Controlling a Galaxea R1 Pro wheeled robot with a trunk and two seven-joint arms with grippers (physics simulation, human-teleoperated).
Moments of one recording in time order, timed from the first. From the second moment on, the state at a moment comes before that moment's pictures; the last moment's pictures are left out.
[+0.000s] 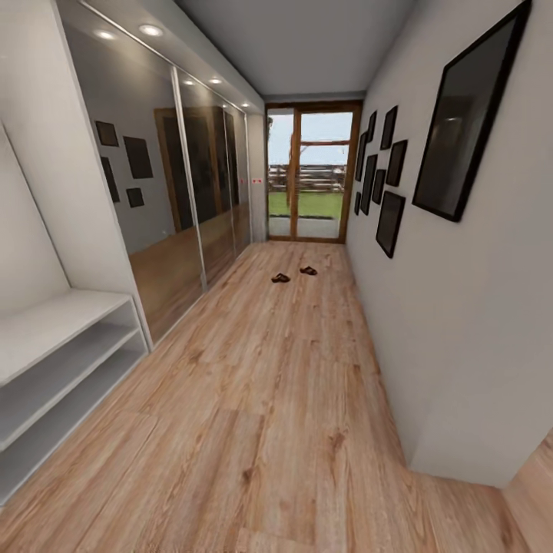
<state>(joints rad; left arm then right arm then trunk) 0.00 -0.03 0.00 -0.54 0.00 -0.42 0.00 -0.01 0.00 -0.04 -0.36 0.00 -0.02 0.01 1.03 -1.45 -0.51</state>
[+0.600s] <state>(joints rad) 0.00 -0.03 0.00 -0.54 0.00 -0.42 -0.01 -0.01 0.00 -0.04 -0.36 0.00 -0.02 0.01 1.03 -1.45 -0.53</state>
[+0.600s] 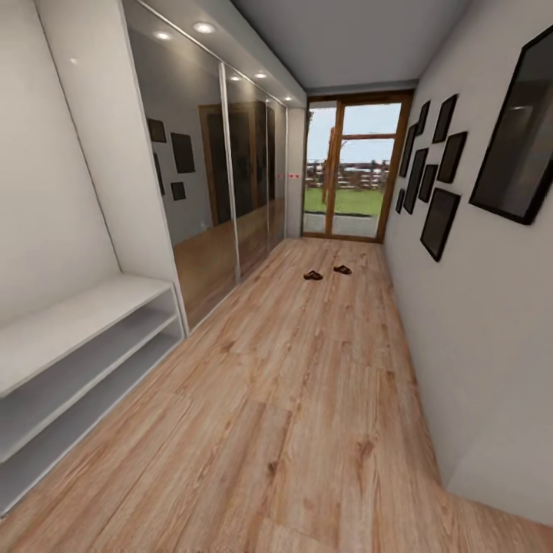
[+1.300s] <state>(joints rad) 0.00 -0.03 0.00 -0.54 0.00 -0.42 -0.01 -0.01 0.00 -0.04 -0.36 0.00 -0.02 0.01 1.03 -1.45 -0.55</state>
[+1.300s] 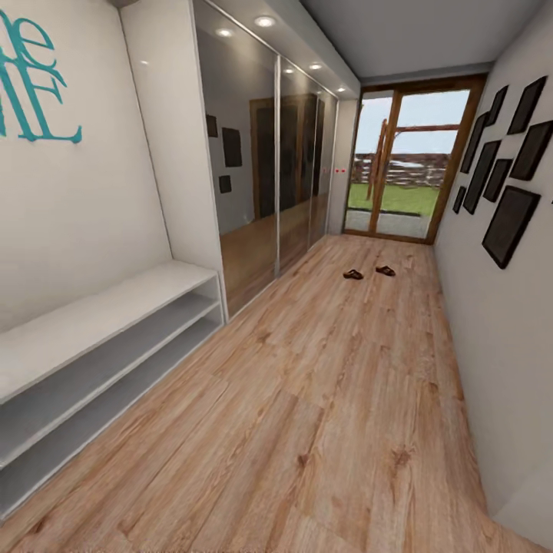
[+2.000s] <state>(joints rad) 0.00 -0.03 0.00 -0.54 0.00 -0.42 -0.01 -0.01 0.00 -0.04 -0.36 0.00 -0.02 0.01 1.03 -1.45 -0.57</state>
